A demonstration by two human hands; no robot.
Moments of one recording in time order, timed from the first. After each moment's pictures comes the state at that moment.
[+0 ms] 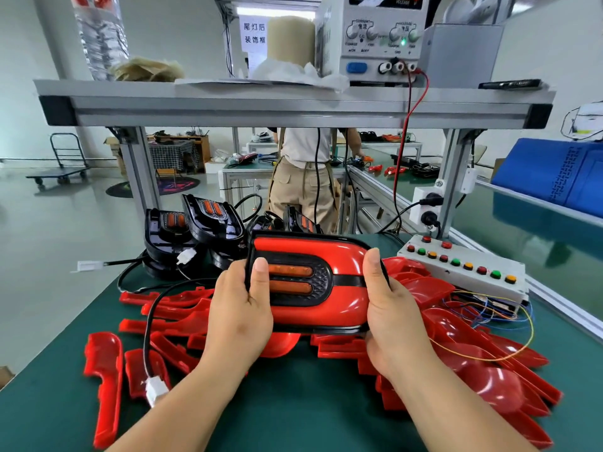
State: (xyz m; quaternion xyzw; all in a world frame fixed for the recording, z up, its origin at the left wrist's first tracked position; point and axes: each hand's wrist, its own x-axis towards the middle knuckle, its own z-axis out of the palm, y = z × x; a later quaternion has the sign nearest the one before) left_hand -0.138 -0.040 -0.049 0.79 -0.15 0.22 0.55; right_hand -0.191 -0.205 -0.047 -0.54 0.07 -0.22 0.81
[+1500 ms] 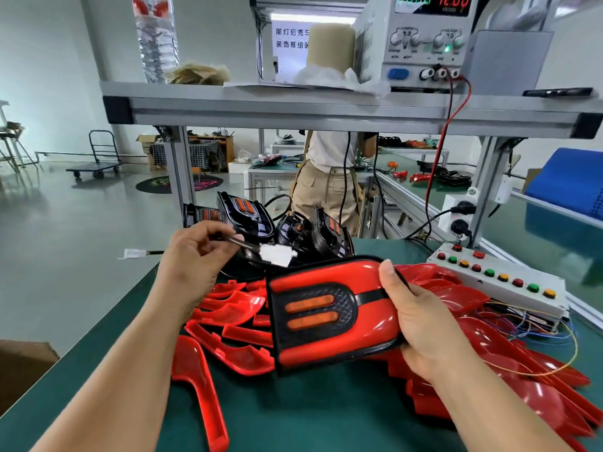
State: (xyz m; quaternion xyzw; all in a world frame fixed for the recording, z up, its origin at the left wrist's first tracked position) left_hand -0.083 0.057 -0.016 0.77 -0.16 0.21 0.58; right_hand -0.190 -0.211 -0.048 -0.62 0.09 -0.13 0.77
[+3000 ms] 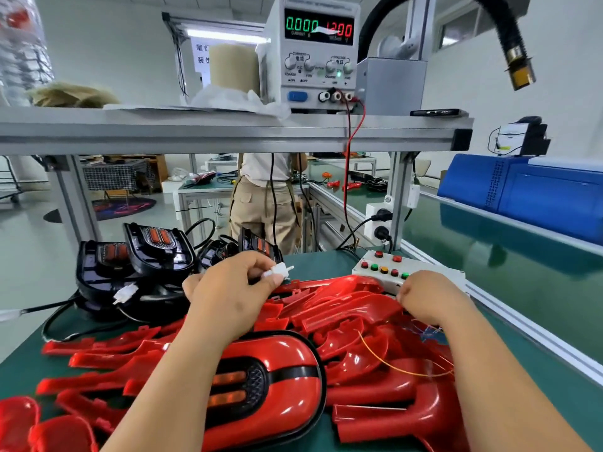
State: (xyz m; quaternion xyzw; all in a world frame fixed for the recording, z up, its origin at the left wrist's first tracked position) left_hand -0.112 -0.086 0.005 0.89 -0.22 0.17 0.37; right_hand -0.187 -0.373 -0.016 -0.96 0.28 -0.04 0.05
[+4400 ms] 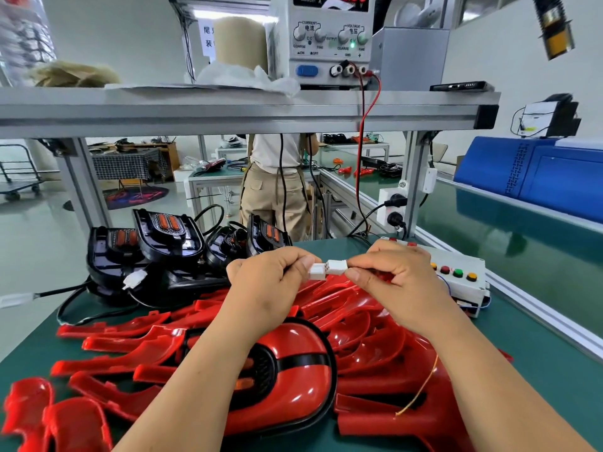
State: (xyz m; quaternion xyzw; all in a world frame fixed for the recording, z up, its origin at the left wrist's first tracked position) left_hand -0.131 -0.106 0.002 0.85 -0.31 0.09 0.43; right_hand -0.200 -0.293 -0.010 -0.87 -0.08 -0.35 0.34
